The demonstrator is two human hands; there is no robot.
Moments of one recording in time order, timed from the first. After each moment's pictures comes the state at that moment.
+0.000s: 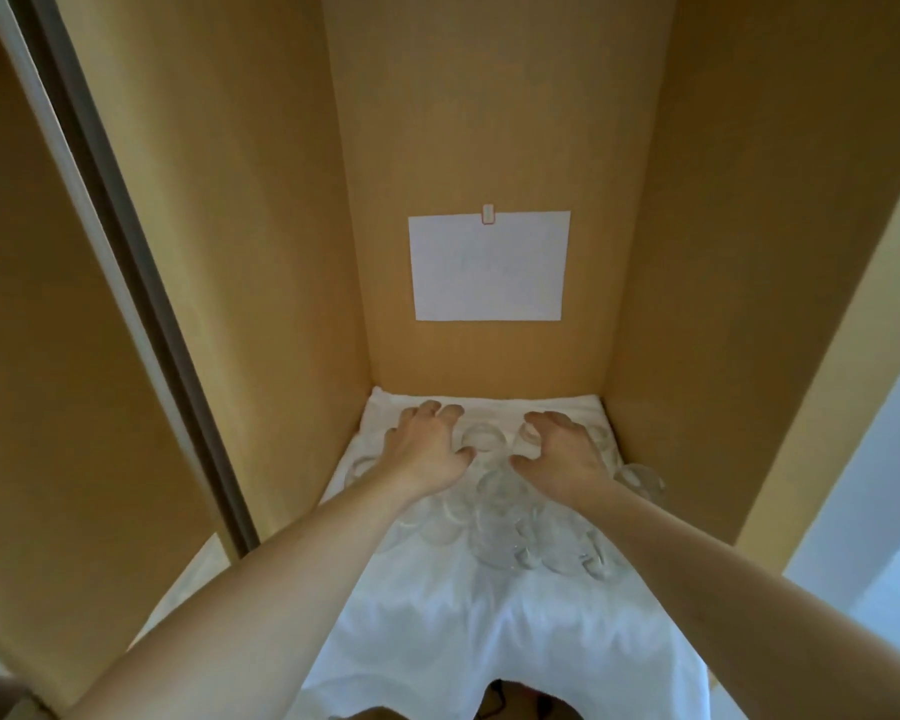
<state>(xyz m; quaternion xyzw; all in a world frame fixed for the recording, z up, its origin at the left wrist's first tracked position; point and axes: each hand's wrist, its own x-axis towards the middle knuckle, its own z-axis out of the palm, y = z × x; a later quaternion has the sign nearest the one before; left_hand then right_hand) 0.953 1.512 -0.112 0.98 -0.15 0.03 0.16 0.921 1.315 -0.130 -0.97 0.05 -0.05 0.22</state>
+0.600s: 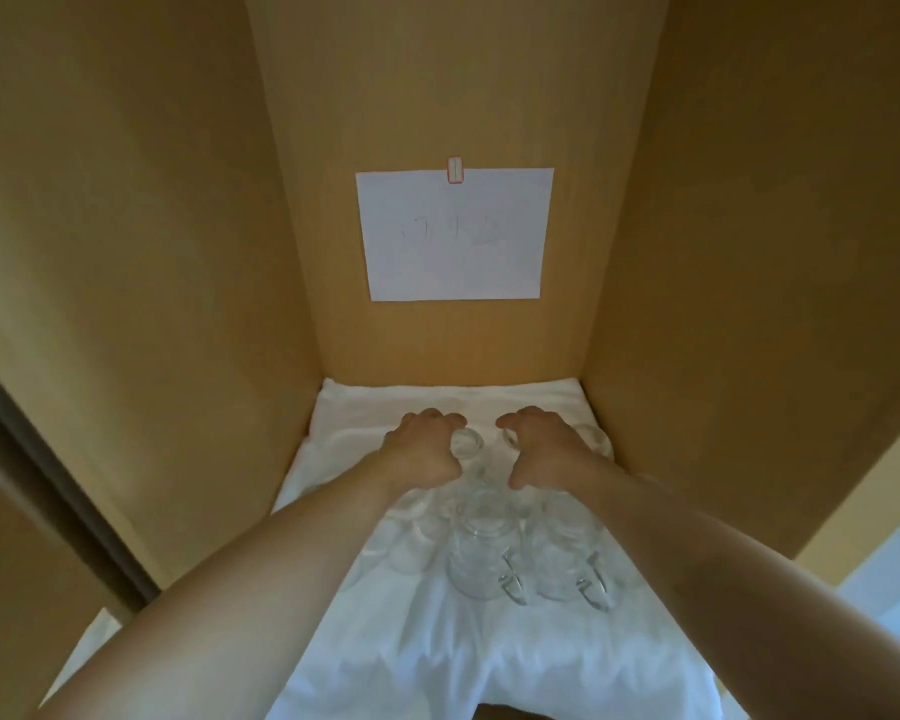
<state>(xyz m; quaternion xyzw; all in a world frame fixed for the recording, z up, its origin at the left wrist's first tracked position) 1.051 1.475 -0.147 0.96 -0.22 -0.13 0.13 1.004 1.297 -0.141 -0.99 0.04 0.11 0.12</state>
